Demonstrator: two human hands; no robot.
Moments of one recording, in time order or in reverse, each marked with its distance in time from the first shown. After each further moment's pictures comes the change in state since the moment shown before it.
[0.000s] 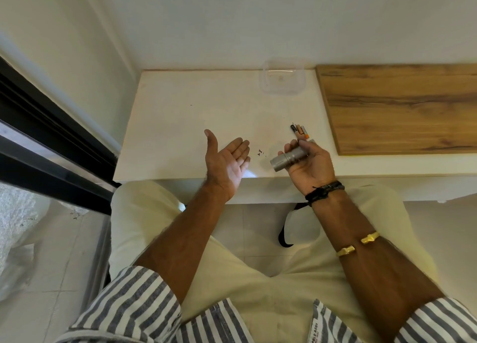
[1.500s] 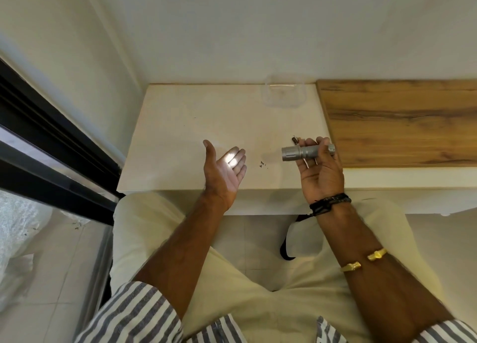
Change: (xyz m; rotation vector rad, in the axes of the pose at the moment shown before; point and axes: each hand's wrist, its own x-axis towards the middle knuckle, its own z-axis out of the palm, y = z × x) left_hand 0.000 0.009 -0.006 0.023 0.021 0.051; right_hand -0.002 -0.007 0.001 0.017 -0.066 -0.331
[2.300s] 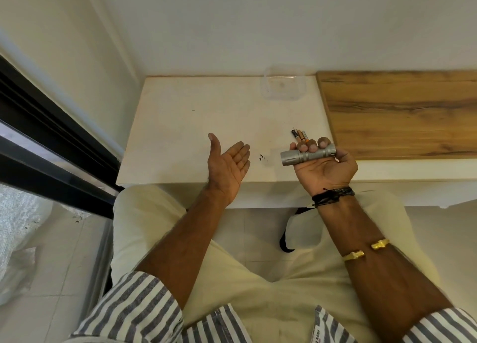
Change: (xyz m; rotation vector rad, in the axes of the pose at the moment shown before) left_hand -0.003 -0.008 0.003 0.072 -0.003 -0.023; right_hand -0.009 -0.011 0.003 0.300 -0.075 0.205
